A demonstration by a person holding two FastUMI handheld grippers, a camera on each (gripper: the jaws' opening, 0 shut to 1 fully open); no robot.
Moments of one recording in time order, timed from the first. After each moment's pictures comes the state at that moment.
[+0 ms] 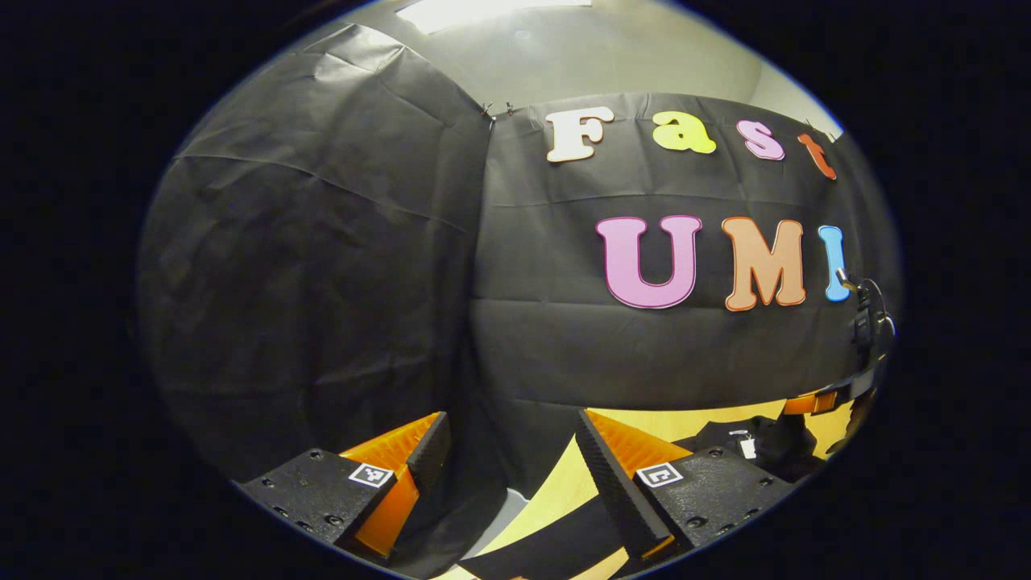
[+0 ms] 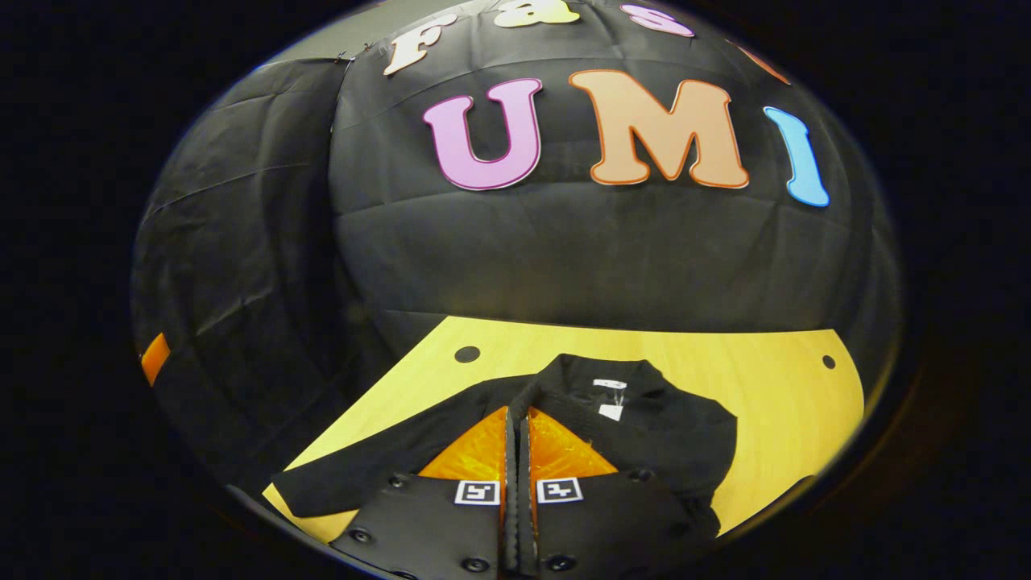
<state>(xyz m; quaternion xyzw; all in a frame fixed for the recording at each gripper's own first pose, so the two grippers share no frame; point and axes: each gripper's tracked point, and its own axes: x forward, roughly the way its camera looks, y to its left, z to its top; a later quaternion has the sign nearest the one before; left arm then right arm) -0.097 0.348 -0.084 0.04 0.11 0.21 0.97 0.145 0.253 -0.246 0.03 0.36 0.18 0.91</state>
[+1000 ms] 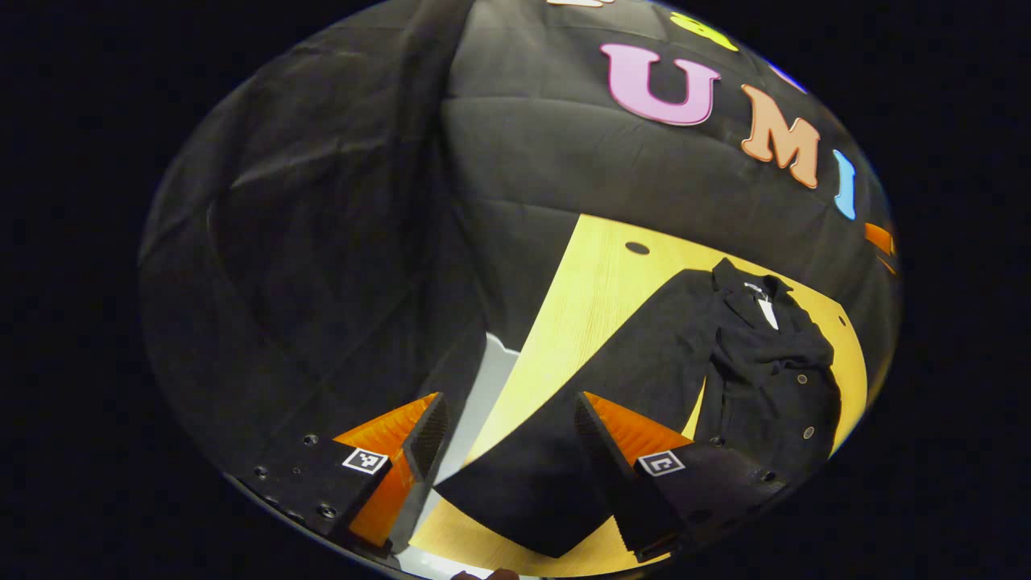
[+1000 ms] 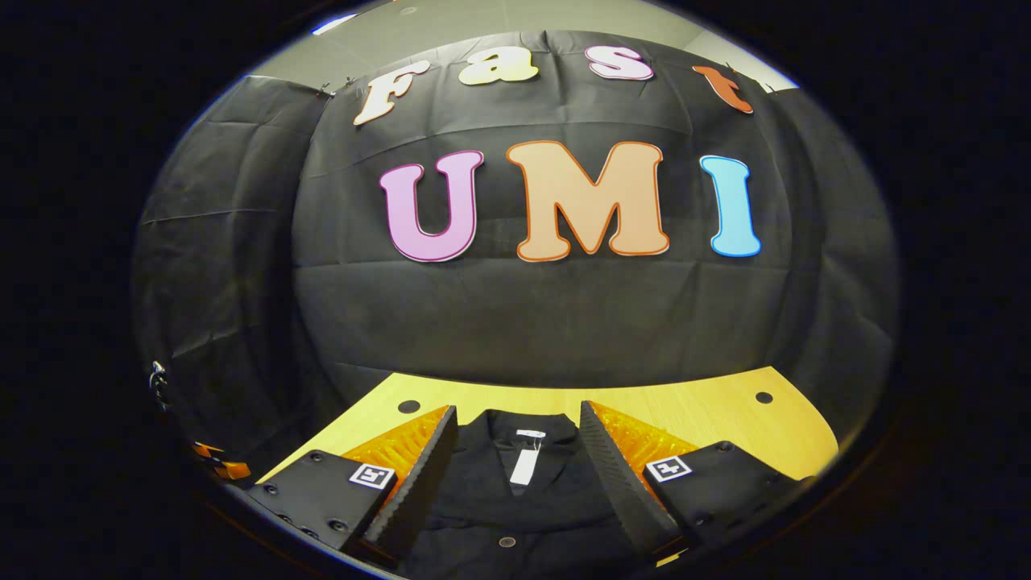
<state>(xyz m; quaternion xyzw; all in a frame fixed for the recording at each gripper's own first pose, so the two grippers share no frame) -0.162 0.361 -0.320 -0.07 0.44 0.17 0.88 0.153 0.147 -0.178 0.01 0.25 0.08 0.97</state>
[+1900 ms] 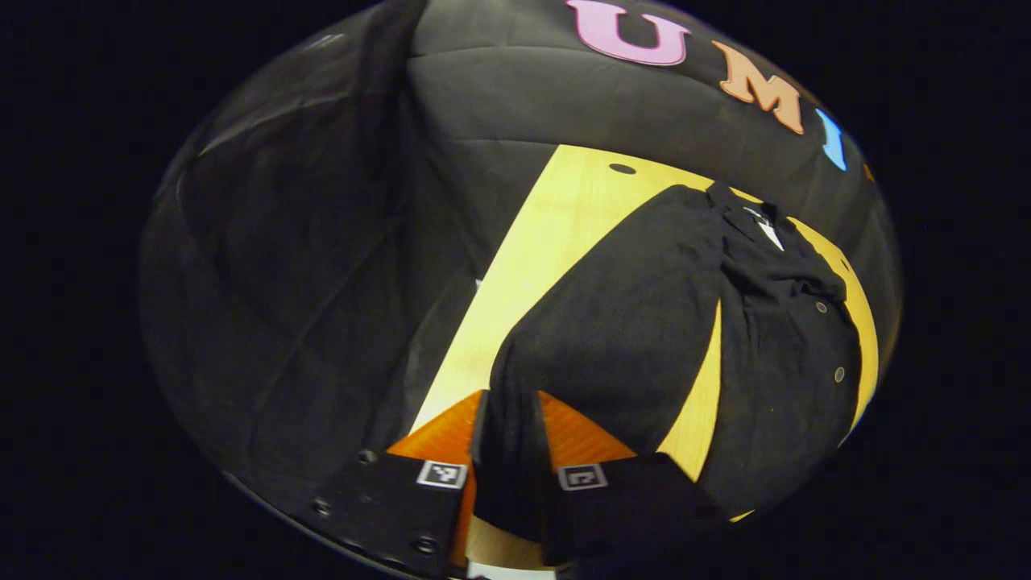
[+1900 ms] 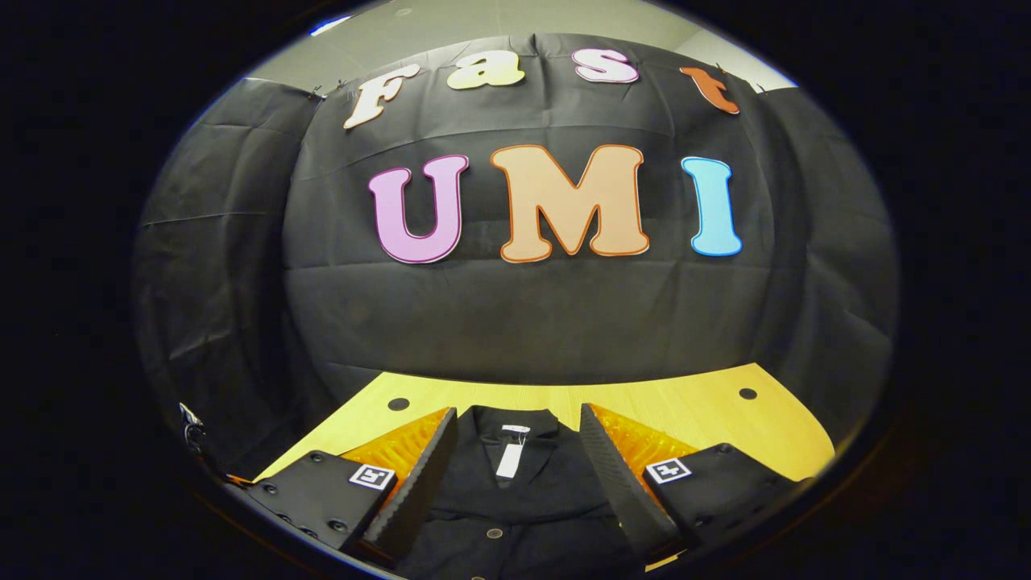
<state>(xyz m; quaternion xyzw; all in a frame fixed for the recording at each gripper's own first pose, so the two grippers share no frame) -0.191 0.323 -0.377 -0.02 0.50 0.12 0.86 0.137 0.128 -0.166 0.01 0.24 0.06 0.97</state>
